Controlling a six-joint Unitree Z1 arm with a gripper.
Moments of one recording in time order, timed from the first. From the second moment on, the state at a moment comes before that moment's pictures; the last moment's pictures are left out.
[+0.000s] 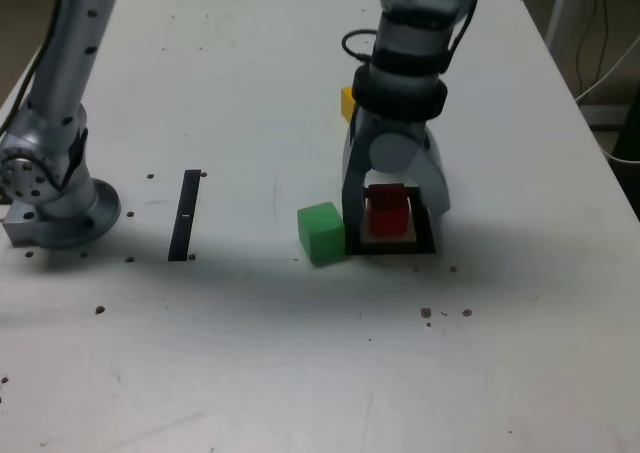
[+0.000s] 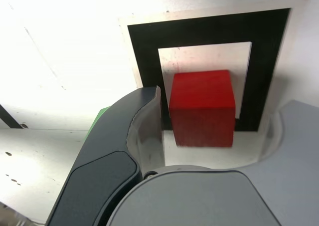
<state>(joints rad) 0.00 2.08 -1.53 1.18 -0.12 0.10</state>
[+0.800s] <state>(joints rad) 0.24 1.98 -1.62 1.32 -0.02 0.16</state>
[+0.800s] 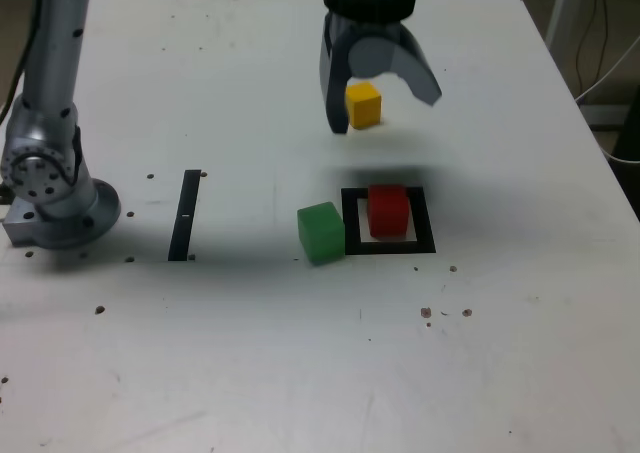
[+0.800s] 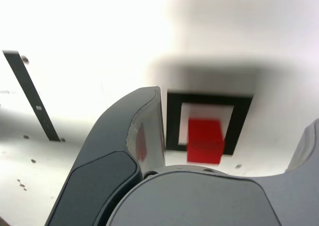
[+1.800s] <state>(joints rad) 0.47 2.18 -1.80 1.41 0.03 0.28</state>
